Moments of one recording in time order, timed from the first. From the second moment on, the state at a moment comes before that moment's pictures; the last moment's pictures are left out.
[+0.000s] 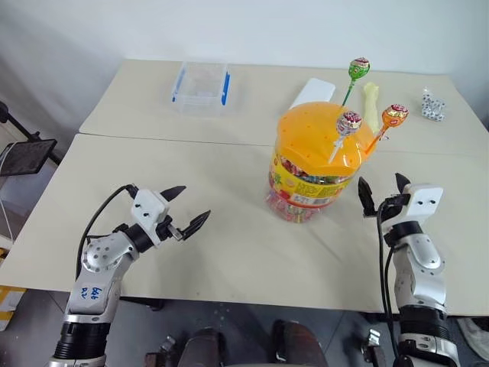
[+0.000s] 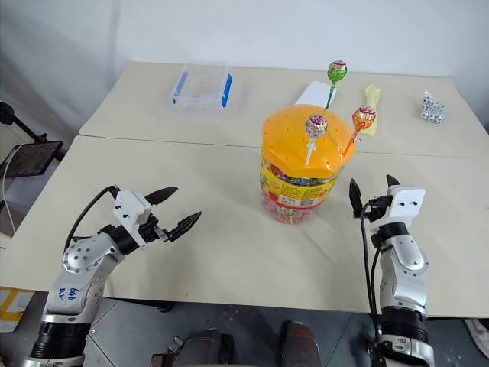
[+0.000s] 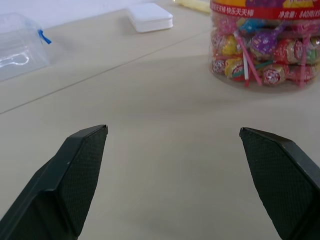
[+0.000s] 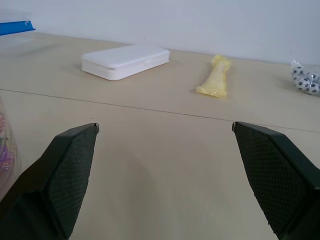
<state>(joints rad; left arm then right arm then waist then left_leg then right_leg) -0.10 0.50 0.12 -0.18 -0.29 0.13 -0.65 -0.26 -0.36 -0.35 0.25 0.28 -0.16 0.42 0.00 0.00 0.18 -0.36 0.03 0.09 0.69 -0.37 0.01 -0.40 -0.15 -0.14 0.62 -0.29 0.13</state>
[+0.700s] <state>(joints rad) -0.90 0.65 0.06 0.35 -0.58 0.38 -1.43 0.47 -0.62 -0.93 -0.63 1.06 0.29 0.85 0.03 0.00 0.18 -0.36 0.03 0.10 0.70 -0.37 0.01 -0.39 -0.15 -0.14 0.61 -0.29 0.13</state>
